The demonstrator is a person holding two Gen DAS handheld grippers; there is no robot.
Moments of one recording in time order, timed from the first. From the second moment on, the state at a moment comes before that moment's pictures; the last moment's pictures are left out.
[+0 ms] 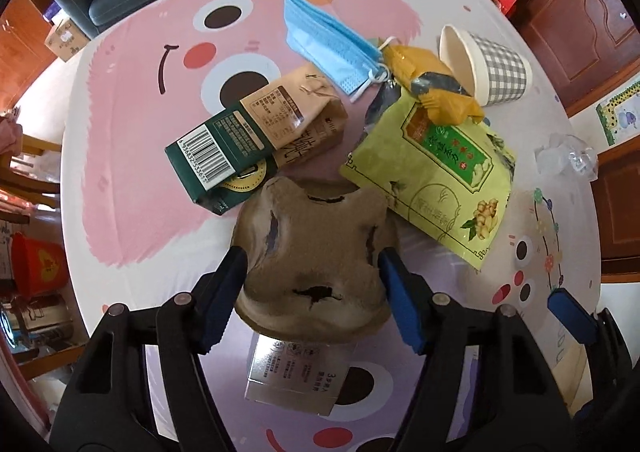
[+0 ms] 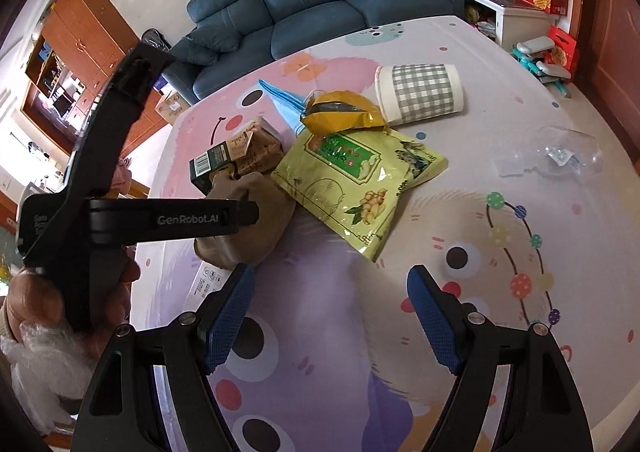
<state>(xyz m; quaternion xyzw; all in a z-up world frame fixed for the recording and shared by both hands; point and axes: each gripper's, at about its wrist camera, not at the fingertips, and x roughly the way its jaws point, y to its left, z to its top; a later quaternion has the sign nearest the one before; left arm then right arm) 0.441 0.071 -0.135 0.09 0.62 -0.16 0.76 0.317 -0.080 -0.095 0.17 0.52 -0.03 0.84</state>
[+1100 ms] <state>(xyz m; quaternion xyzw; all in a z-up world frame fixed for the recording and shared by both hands) 0.433 0.129 -0.068 -0.03 0.57 -0.17 0.80 0.425 -0.088 -0.089 0.04 0.47 -0.02 0.88</state>
